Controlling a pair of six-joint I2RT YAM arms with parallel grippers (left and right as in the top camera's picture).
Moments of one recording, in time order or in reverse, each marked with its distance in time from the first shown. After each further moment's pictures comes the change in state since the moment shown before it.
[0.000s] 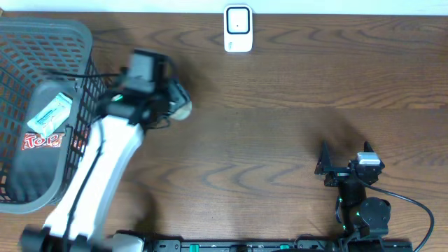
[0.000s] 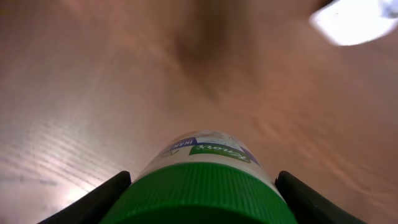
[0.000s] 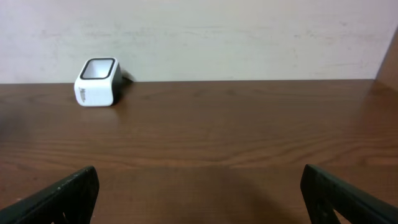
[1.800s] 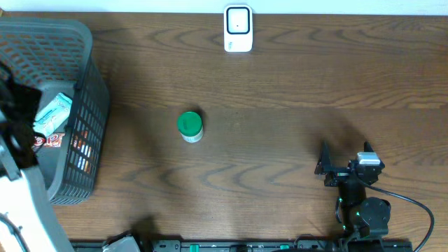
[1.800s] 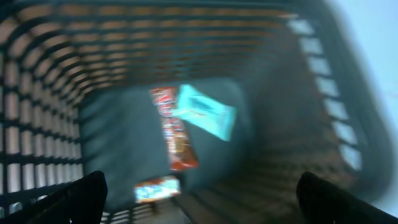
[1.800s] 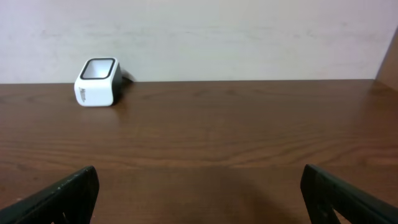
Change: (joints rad) left arm 0.700 -0.231 0.360 -0.364 -0.339 0.033; right arm 0.000 0.000 0.000 0.000 0.000 0.000
